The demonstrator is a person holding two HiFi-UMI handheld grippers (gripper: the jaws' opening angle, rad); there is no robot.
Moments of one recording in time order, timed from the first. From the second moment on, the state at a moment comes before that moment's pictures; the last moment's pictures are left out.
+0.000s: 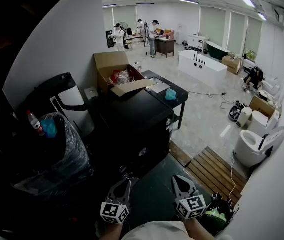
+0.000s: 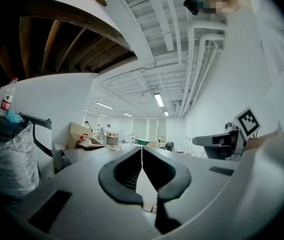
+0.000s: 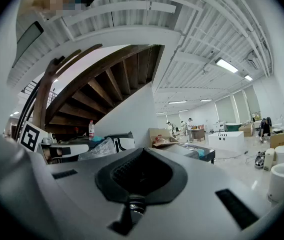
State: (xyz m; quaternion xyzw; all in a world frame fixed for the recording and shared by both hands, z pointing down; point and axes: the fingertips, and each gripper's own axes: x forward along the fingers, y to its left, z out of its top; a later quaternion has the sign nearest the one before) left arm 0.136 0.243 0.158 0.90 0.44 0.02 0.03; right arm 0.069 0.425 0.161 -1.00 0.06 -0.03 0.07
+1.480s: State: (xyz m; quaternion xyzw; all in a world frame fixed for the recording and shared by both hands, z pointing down) left arm 0.140 0.237 0.155 0.90 0.44 0.01 0.04; right arm 0.080 0.433 0.159 -1.00 0.00 -0.01 0.08
